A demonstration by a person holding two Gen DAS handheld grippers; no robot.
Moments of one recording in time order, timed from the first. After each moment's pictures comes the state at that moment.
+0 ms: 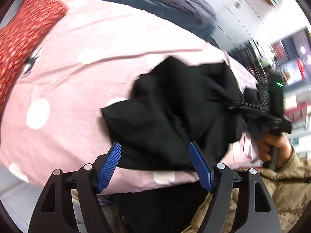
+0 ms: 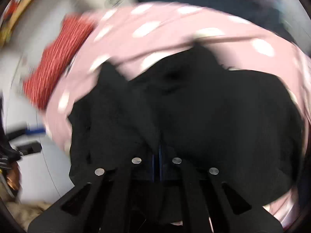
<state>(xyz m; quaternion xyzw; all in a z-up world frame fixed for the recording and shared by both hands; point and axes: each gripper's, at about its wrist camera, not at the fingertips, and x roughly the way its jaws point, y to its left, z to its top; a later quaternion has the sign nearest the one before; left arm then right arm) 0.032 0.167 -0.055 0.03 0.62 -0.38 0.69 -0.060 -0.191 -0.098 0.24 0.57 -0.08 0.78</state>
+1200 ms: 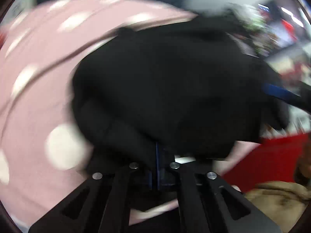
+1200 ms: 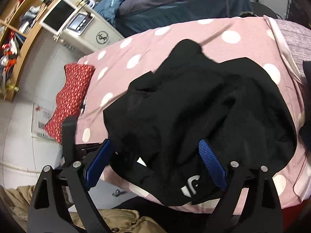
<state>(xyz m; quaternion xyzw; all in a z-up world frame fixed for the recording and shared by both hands) -0.006 0.012 -0.107 0.13 0.60 -0.51 0.61 -0.109 -0.203 -0.047 0.36 0.50 -0.10 0.78</state>
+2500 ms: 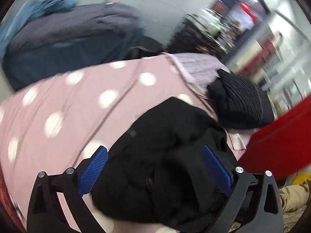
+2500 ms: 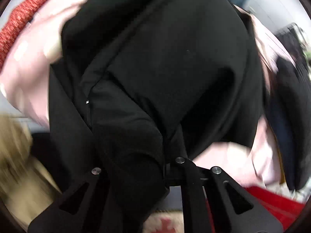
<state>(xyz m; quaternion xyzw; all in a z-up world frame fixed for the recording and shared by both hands) 0.062 -0.105 0.005 0.18 0.47 -0.62 0.60 -0.174 -0.071 -0.135 0.11 0.69 -0.21 0.68</state>
